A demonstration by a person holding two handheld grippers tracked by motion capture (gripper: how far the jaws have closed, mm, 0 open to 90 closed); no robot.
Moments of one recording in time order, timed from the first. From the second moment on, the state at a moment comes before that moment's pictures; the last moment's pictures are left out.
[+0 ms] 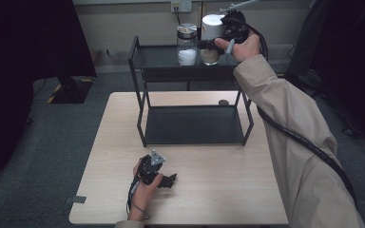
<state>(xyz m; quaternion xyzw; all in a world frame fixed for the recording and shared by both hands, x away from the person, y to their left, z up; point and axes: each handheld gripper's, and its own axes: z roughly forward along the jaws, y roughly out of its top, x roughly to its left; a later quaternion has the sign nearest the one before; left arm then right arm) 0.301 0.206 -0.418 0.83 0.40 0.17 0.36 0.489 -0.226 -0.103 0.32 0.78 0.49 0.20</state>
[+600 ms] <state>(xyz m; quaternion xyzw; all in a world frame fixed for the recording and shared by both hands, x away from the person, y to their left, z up) 0.301 0.206 -0.418 0.83 0.40 0.17 0.36 0.481 -0.221 -0.109 0.35 0.77 0.50 0.22</state>
